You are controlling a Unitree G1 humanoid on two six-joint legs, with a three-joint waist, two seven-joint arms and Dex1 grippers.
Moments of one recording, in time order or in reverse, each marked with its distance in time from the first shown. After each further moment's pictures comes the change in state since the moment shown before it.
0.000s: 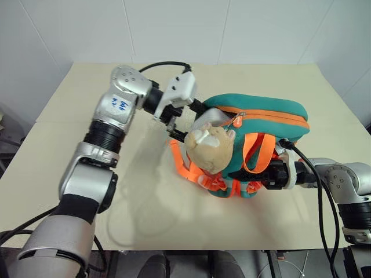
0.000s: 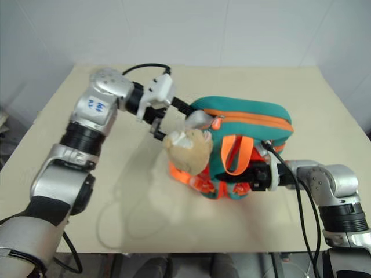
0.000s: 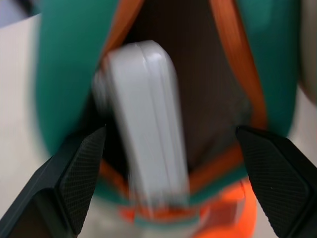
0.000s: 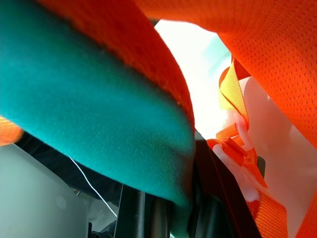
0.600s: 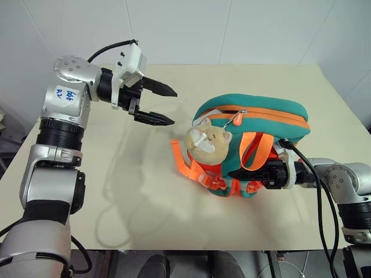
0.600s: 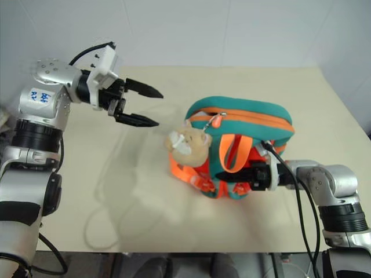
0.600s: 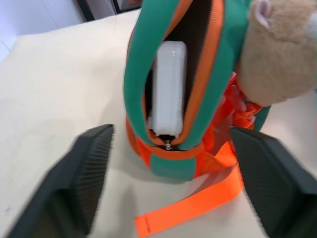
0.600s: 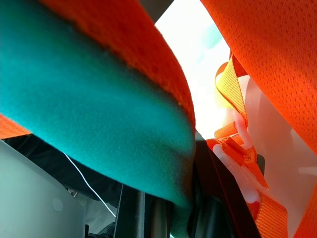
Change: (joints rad) left arm 0.084 0.192 0.099 -0.072 -0.163 0.088 0.000; right arm 0.001 0.003 0.000 0.002 -0.001 -0.006 -0.012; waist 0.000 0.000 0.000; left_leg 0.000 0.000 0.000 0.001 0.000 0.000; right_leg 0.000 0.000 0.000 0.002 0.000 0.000
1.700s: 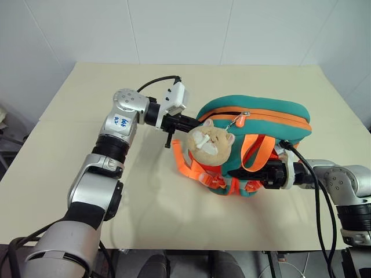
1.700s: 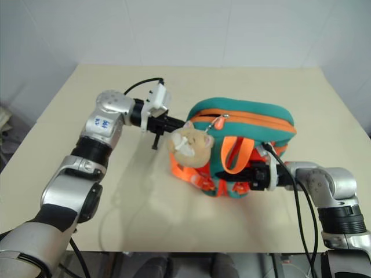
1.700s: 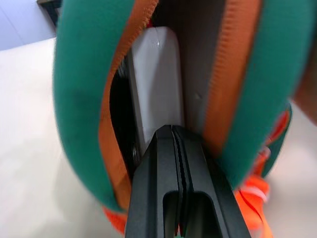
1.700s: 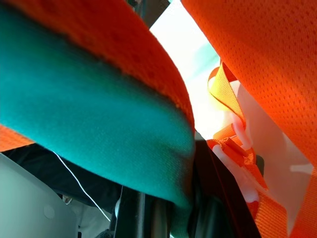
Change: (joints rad) left arm 0.006 -0.311 -0.022 0.201 0.117 -0.222 0.093; right arm 0.022 0.021 -0.020 -0.007 0.008 -0.015 -0.039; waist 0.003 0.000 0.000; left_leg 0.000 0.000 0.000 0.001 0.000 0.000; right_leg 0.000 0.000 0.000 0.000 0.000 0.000
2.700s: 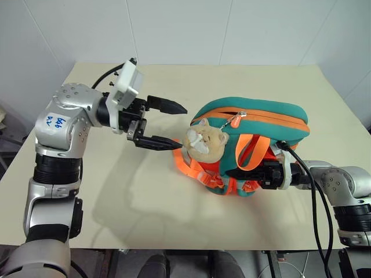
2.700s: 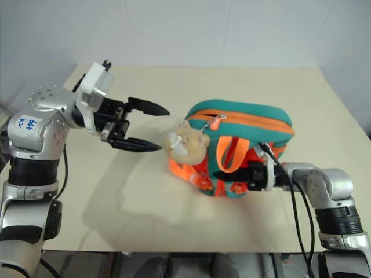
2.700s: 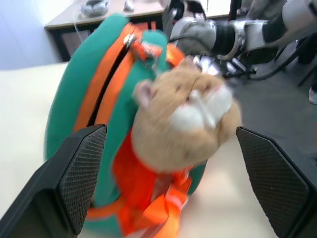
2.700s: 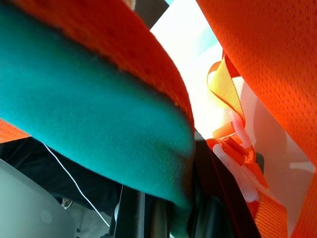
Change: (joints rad) left arm 0.257 0.288 0.157 -0.797 -0.360 0.628 0.044; right arm -0.012 0.016 0.008 0.015 -0.006 -0.007 -0.007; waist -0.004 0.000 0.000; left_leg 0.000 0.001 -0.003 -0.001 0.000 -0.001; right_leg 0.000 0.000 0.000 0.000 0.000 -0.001
